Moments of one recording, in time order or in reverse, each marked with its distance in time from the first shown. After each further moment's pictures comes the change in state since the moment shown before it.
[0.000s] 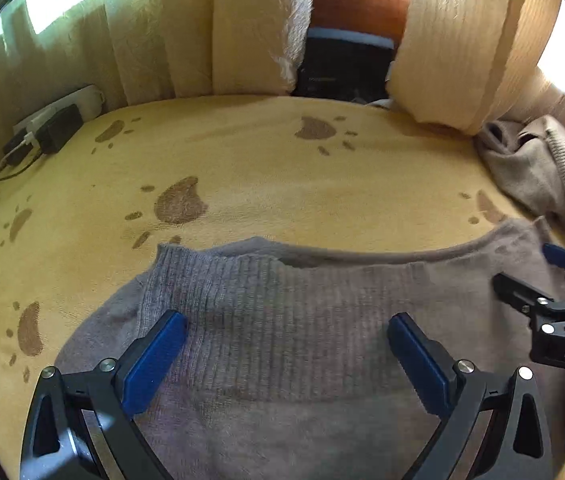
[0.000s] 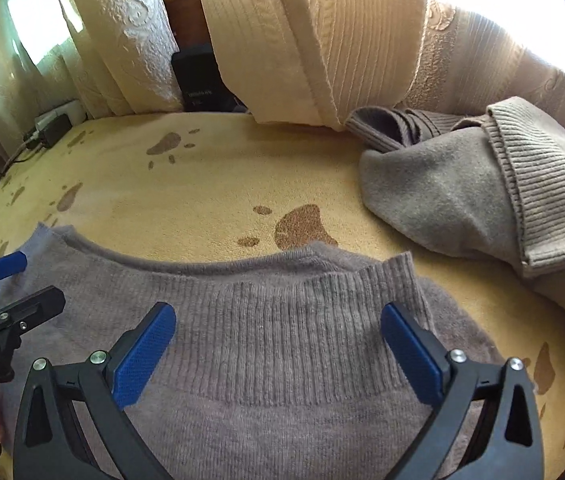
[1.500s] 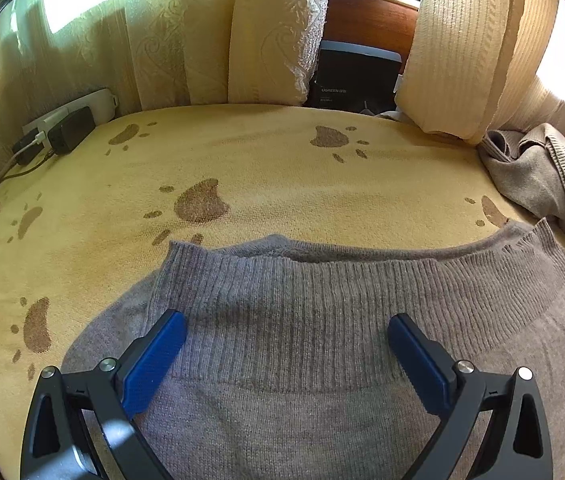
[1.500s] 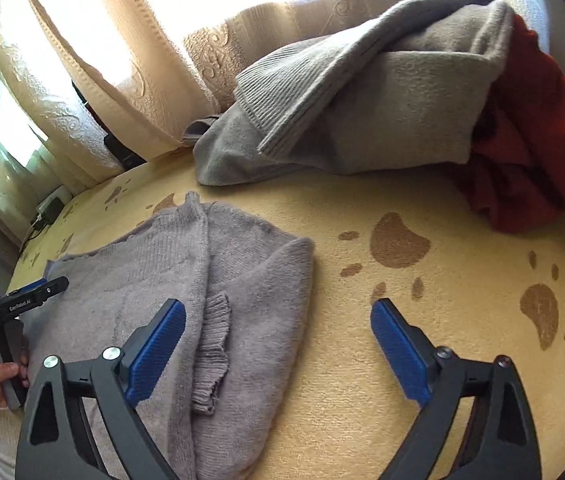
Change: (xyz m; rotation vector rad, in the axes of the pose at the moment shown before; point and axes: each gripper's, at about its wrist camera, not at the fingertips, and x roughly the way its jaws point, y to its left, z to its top) left arm -0.009 0.009 -0.009 -0.020 -0.032 -0.020; right arm -0.063 -0.147 -0.095 0.308 -0.157 0.171
